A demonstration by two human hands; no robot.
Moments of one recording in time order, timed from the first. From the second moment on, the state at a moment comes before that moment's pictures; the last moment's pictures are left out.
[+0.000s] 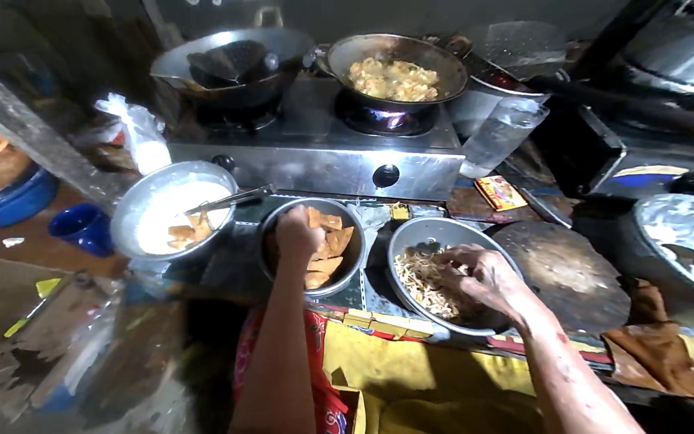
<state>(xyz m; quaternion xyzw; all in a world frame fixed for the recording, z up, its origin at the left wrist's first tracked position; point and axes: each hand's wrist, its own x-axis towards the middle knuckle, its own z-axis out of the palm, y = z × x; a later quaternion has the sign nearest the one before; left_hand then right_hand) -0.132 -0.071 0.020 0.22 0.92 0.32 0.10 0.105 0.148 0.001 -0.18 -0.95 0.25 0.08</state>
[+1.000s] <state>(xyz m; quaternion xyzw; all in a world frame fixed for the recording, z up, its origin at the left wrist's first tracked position) -0.141 -0.102 0.007 0.14 0.64 0.75 0.02 0.091 0.167 0.016 -0.19 -0.95 0.23 -0.06</state>
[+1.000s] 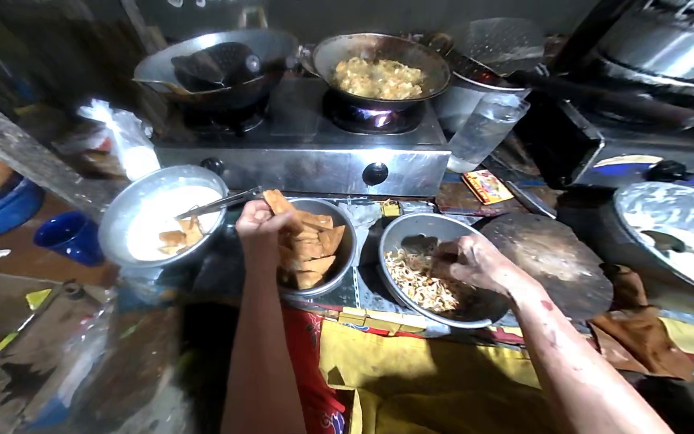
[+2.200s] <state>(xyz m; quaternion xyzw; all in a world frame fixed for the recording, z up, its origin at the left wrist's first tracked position) -0.050 -0.017 0.010 0.25 0.59 0.71 0.28 0.040 0.143 0.003 -0.15 -0.95 0.18 -0.22</state>
